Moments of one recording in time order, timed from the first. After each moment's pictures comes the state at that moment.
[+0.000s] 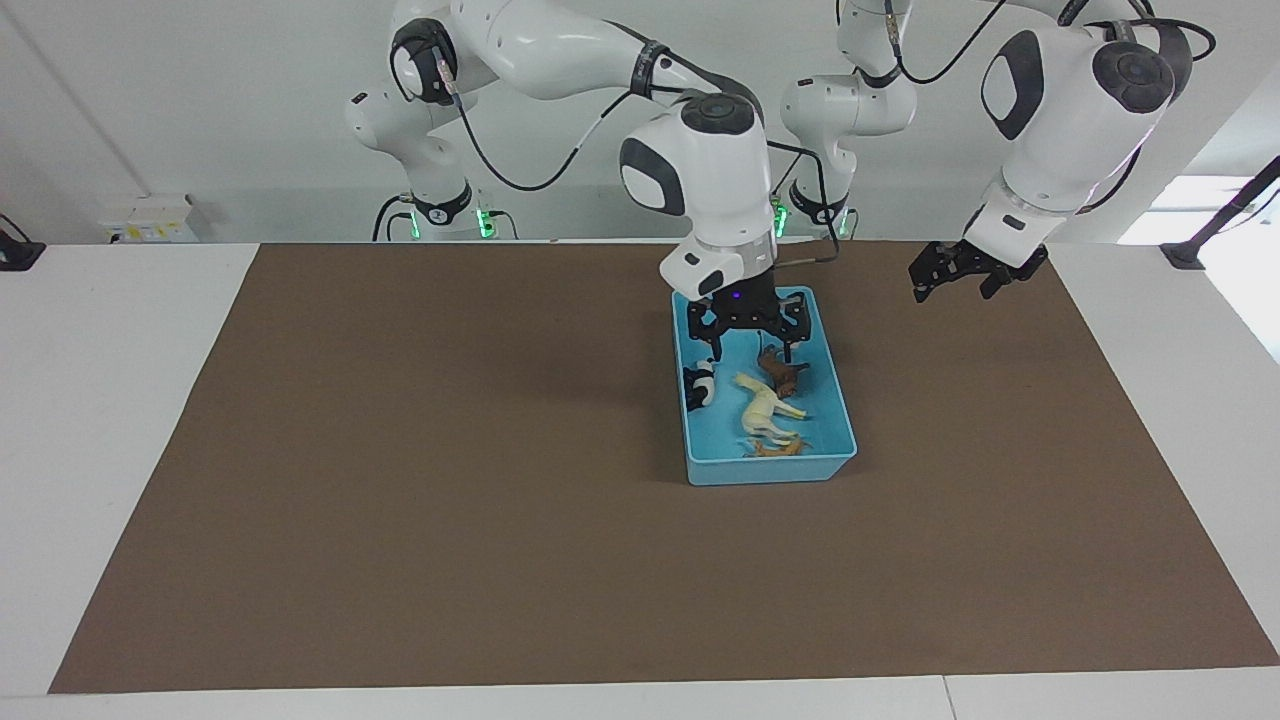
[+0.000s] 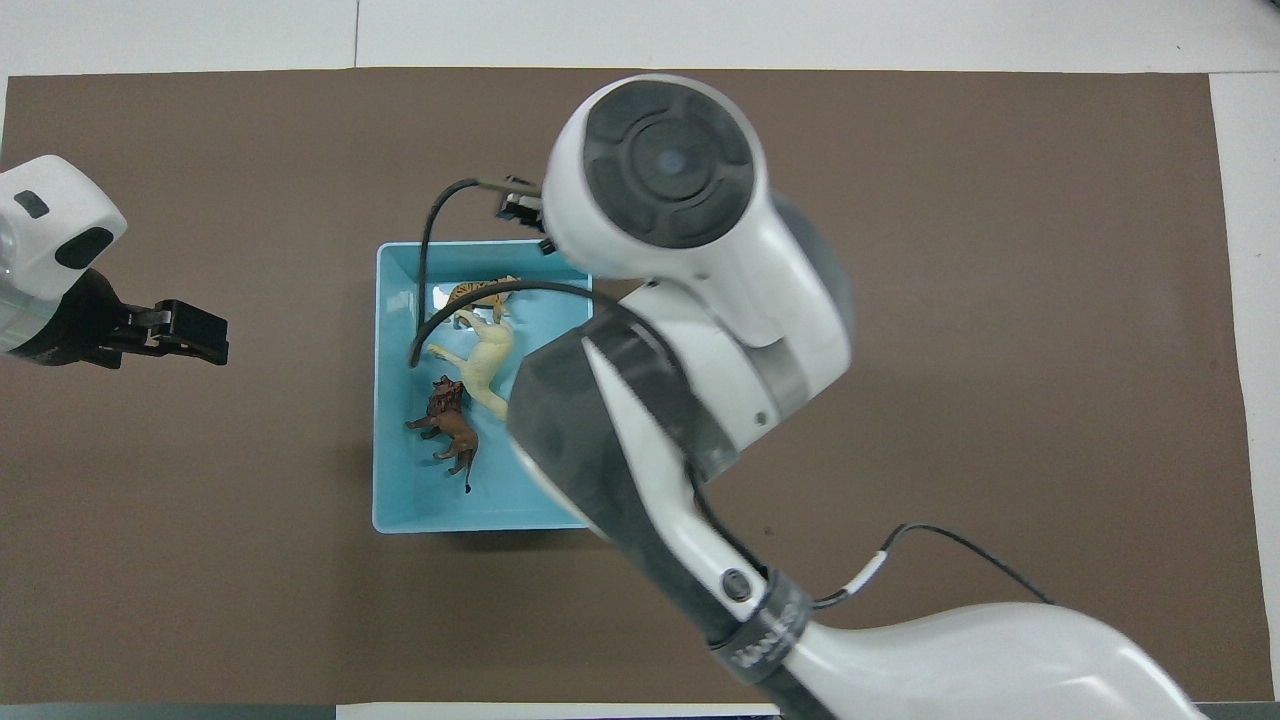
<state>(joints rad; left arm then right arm) -0.06 -0.03 -0.02 -1.76 0.01 1.62 -0.04 0.59 0.50 -0.06 -1.10 0.04 1.89 0.79</state>
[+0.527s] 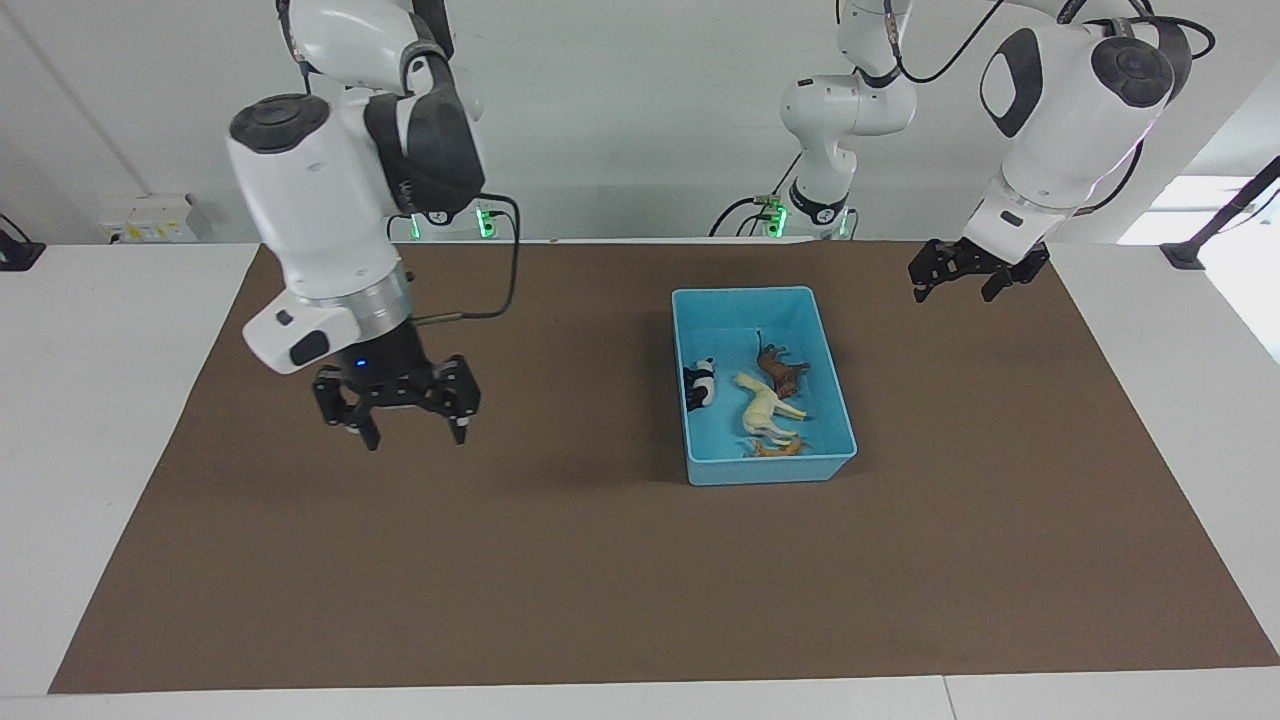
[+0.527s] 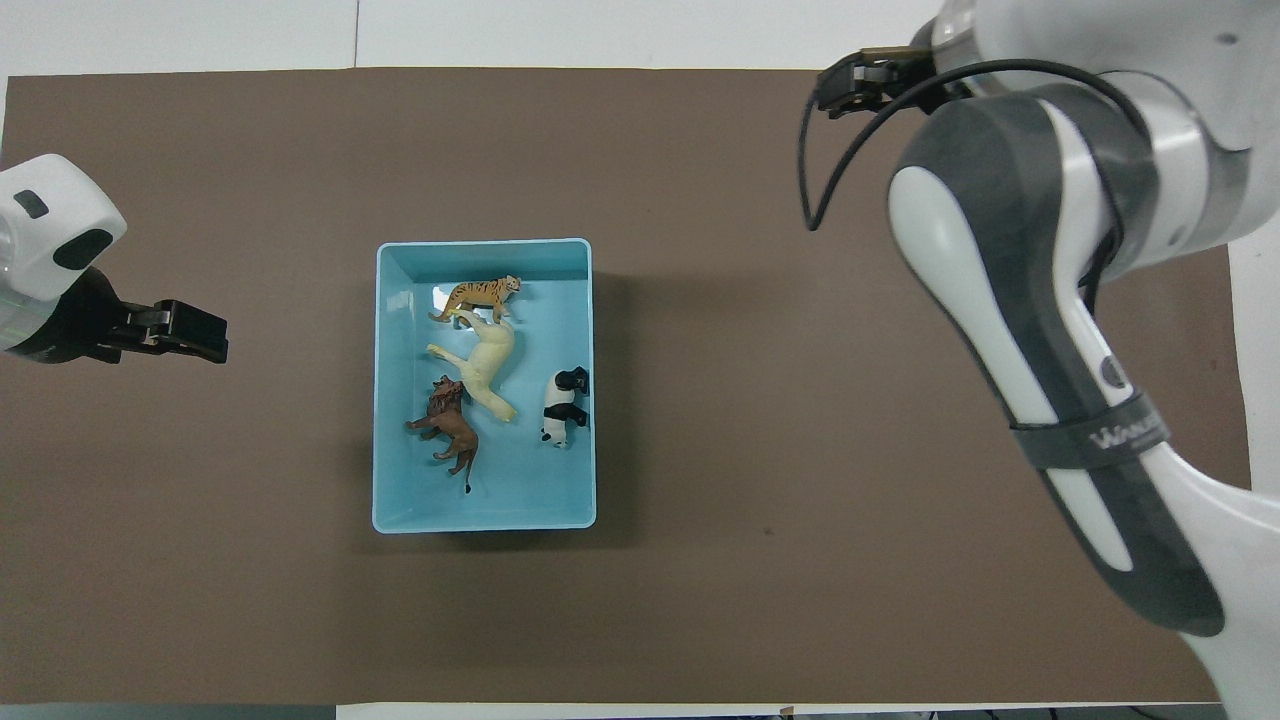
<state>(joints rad) -0.06 -0.03 -0.03 -1.76 0.01 1.64 -0.01 0.16 0.45 -0.07 -1.16 0.05 1.83 0.11</state>
